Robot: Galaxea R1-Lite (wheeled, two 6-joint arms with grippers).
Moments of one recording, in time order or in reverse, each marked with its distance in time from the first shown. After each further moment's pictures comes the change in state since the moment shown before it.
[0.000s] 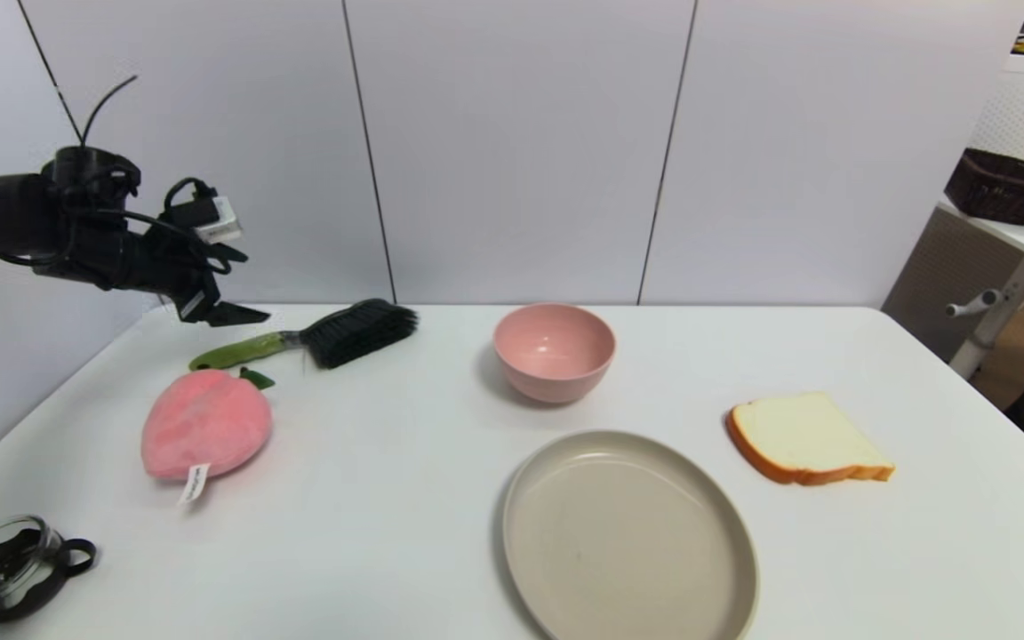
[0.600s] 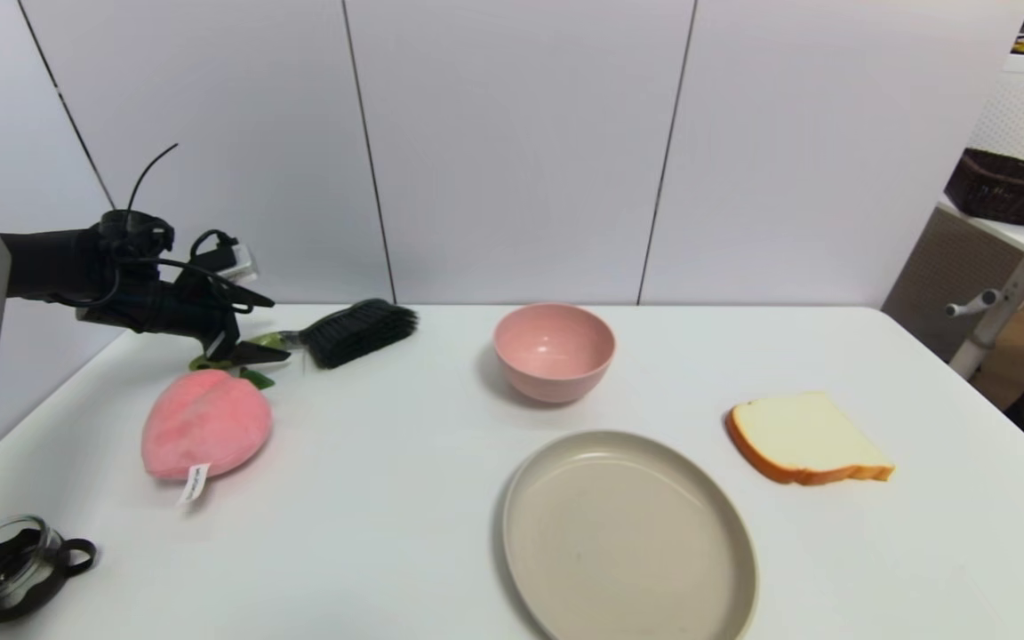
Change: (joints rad) left arm 0.017 0.149 -0.002 0.003 -0.137 0.011; right arm 0.000 0.000 0.000 0.000 0.000 0.000
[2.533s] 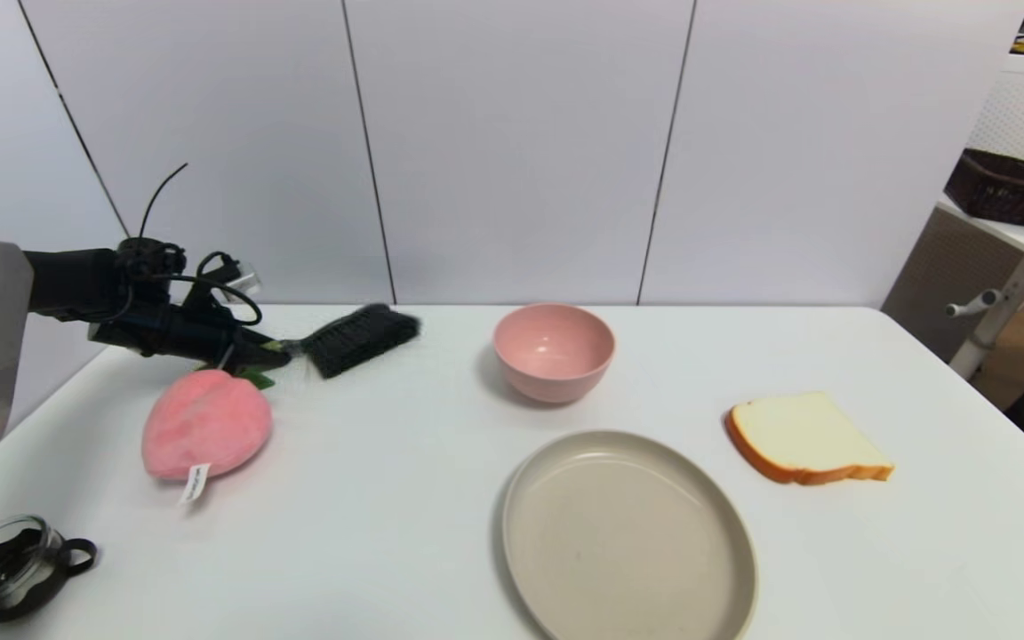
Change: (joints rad) left arm 0.006 0.061 0.000 0.071 -0.018 -0.182; right arm 0.000 0.000 0.000 0.000 0.000 0.000
